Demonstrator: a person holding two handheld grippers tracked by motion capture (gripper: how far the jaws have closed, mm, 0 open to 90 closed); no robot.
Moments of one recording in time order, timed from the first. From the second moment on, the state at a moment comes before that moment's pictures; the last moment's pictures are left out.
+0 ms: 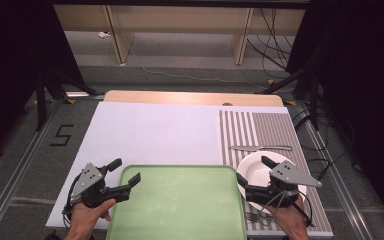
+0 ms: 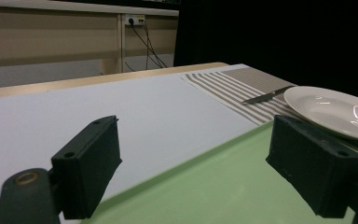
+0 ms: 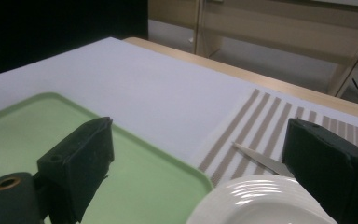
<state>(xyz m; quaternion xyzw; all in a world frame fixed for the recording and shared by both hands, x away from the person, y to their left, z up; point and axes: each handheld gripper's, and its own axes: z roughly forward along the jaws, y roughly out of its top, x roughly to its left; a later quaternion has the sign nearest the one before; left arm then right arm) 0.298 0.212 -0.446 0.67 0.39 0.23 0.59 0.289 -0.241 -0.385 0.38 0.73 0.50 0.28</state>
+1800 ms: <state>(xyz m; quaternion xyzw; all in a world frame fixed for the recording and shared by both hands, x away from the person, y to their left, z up) 0.299 0.212 -0.445 0.67 0.39 0.24 0.59 0.441 -0.312 -0.367 0.43 0.86 0.20 0.19</state>
